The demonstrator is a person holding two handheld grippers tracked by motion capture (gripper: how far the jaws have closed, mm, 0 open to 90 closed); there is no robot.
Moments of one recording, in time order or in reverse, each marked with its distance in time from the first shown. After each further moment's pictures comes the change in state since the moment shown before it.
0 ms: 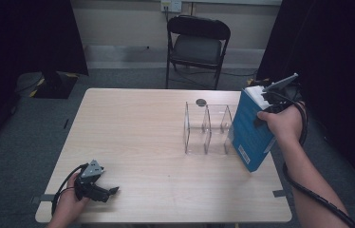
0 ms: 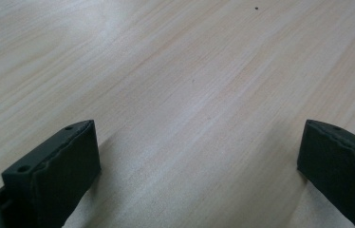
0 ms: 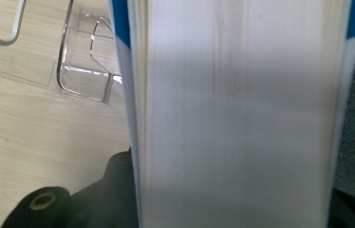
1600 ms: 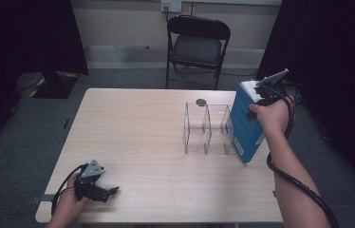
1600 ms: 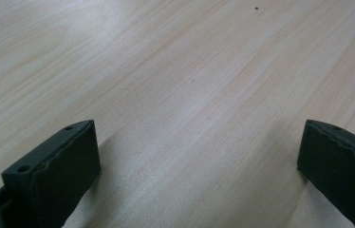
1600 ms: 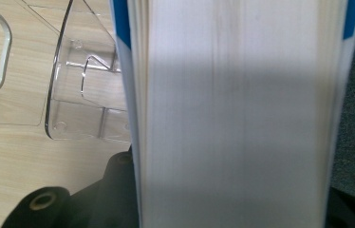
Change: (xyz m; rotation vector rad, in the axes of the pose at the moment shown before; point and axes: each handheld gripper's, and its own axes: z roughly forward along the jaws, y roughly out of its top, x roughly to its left) left arm 0.000 0.000 0.000 -0.001 0.000 -0.001; right arm 0.003 0.027 0.024 -0.035 -0.025 0.051
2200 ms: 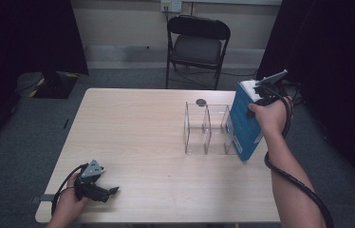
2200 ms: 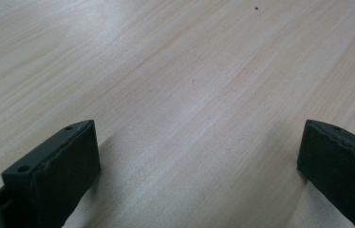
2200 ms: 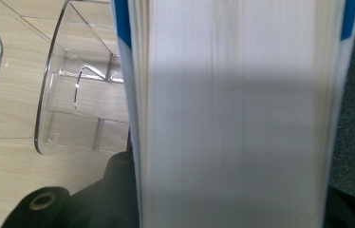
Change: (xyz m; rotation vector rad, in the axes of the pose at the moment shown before) left arm 0.000 0.000 0.000 0.000 0.000 0.000; right arm -0.003 0.004 0.011 -0.026 -0.004 0.008
